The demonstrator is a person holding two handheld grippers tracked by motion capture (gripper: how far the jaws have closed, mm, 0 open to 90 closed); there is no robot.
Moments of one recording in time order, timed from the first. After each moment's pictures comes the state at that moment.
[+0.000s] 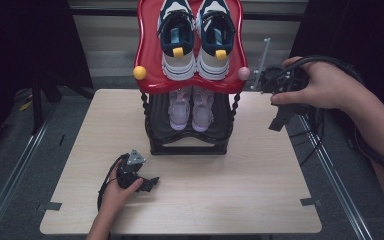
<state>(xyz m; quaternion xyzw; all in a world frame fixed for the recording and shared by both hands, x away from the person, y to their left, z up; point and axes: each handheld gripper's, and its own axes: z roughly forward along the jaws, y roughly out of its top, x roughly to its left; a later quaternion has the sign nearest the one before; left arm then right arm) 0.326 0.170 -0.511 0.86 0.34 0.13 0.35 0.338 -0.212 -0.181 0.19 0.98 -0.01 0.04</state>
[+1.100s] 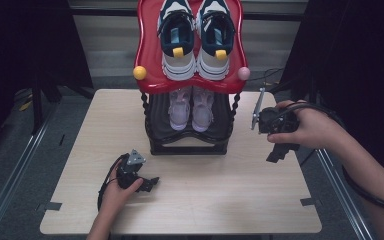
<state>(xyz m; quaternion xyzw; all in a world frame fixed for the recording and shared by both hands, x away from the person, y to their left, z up) 0.326 0.170 -0.511 0.86 0.34 0.13 0.36 0.317 -0.225 -0.274 0.18 0.98 -0.01 0.02</state>
